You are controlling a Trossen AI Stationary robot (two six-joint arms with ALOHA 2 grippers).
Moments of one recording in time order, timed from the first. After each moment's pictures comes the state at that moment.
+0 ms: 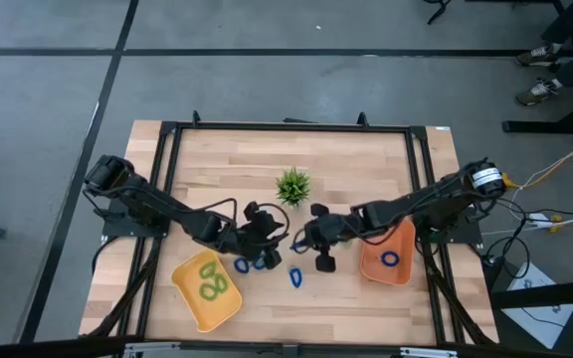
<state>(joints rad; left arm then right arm) -0.37 1.60 1.00 -0.07 -0.65 -0.58 0.23 1.59 0.94 -0.05 0.08 0.16</state>
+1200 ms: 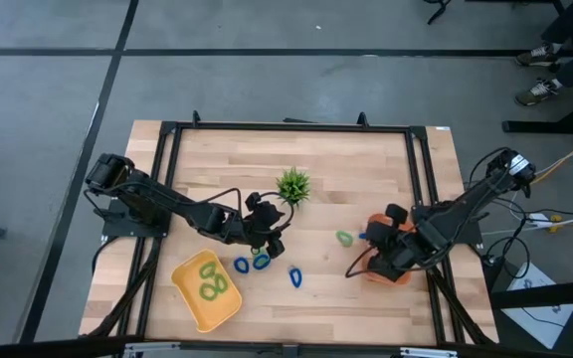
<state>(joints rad) -0.29 1.60 1.00 -0.08 -0.63 -0.51 0.65 1.27 0.94 -1.04 0.52 0.93</state>
